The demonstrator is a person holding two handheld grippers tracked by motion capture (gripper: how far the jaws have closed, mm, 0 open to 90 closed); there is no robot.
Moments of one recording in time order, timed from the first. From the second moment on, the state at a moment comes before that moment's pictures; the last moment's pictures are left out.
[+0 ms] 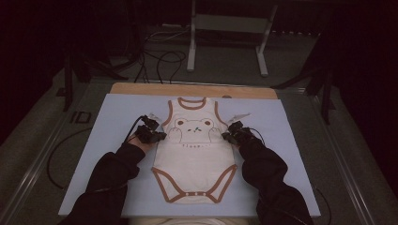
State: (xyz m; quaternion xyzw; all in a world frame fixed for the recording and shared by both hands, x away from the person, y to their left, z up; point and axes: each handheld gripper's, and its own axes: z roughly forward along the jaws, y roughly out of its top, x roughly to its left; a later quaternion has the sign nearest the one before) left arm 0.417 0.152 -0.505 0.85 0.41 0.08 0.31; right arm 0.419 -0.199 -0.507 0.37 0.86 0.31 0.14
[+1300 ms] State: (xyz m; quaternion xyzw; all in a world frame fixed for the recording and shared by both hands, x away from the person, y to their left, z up) left arm 0.369 0.164 -0.455 0.88 0.33 0.08 0.34; right arm 0.367 -0.212 -0.454 0.33 0.86 0.36 0.15
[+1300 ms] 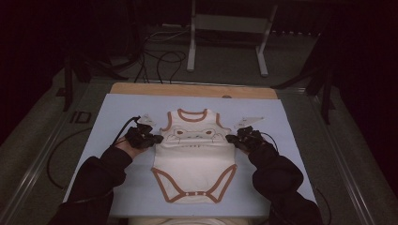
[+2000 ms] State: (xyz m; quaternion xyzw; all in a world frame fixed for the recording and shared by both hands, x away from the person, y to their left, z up) left arm 0.328 0.167 -0.445 0.89 0.30 0.08 0.34; right arm 0.314 -0.219 -0.439 0.30 0.86 0.38 0.14
